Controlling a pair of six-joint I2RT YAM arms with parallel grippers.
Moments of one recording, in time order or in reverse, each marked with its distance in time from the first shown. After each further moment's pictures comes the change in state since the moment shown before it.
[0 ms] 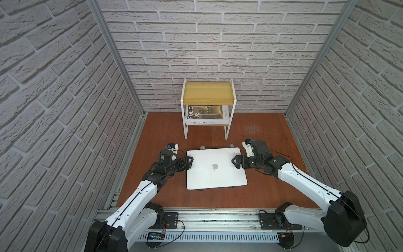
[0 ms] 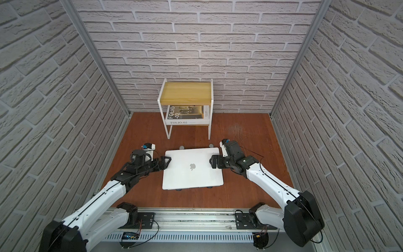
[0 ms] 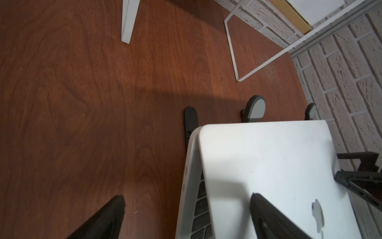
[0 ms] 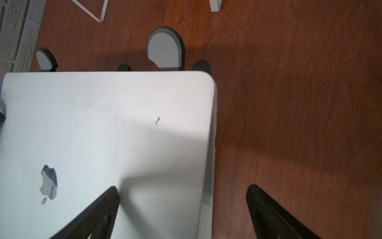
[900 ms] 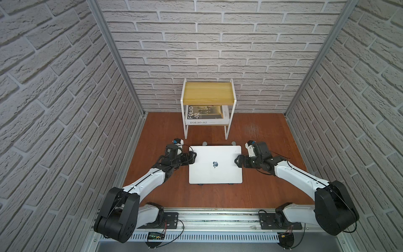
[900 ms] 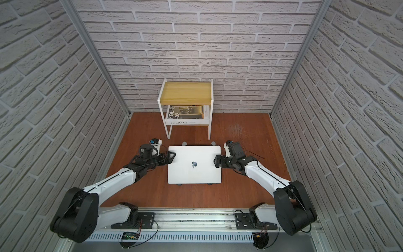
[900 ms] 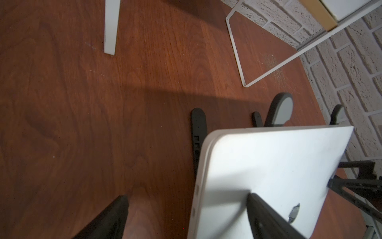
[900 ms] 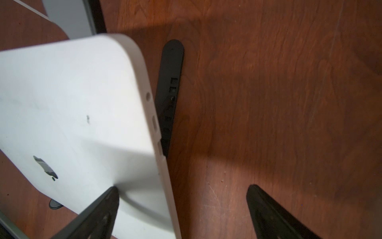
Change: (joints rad) left arm 0.000 0.323 0.058 0.266 0.006 0.051; right arm -0.105 0.108 -0.071 0.129 -0.008 -0.017
